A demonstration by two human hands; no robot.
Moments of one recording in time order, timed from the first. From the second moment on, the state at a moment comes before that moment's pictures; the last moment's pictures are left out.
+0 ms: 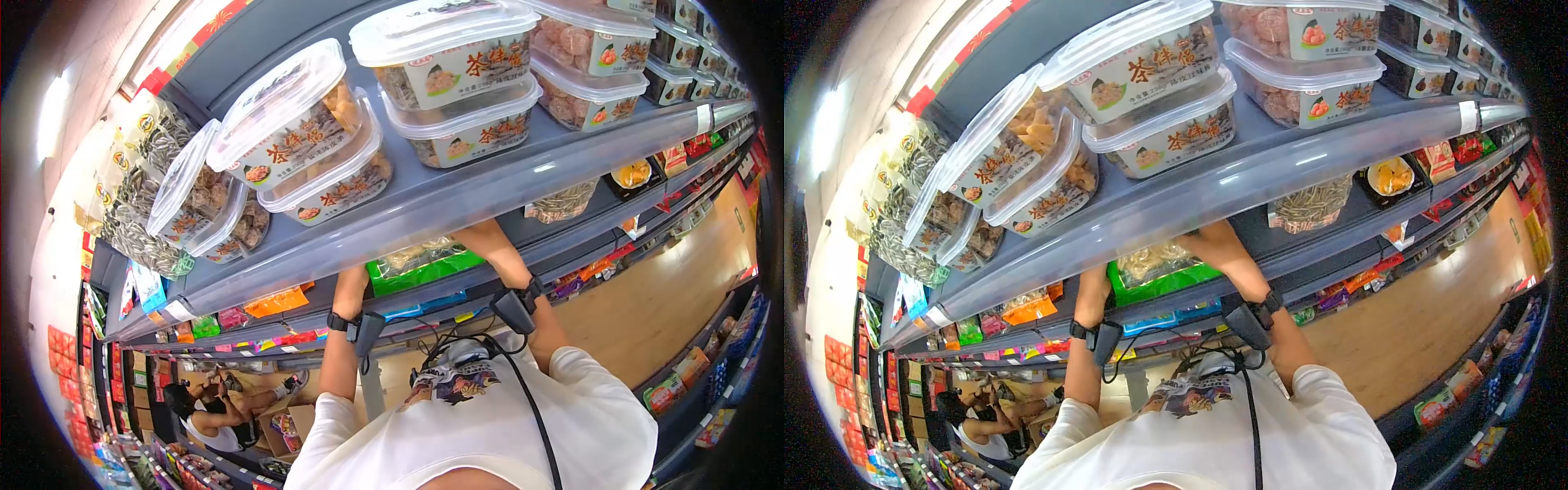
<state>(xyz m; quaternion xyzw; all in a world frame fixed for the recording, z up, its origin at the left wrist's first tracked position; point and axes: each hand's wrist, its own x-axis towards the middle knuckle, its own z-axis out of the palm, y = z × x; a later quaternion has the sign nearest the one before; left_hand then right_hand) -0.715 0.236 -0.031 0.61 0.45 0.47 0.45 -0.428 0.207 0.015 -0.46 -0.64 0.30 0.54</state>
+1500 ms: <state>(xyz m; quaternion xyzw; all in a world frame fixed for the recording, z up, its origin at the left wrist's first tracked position) -0.657 0.237 0.026 0.50 0.38 0.53 0.57 -0.422 0.211 0.011 -0.54 -0.61 0.30 0.49</state>
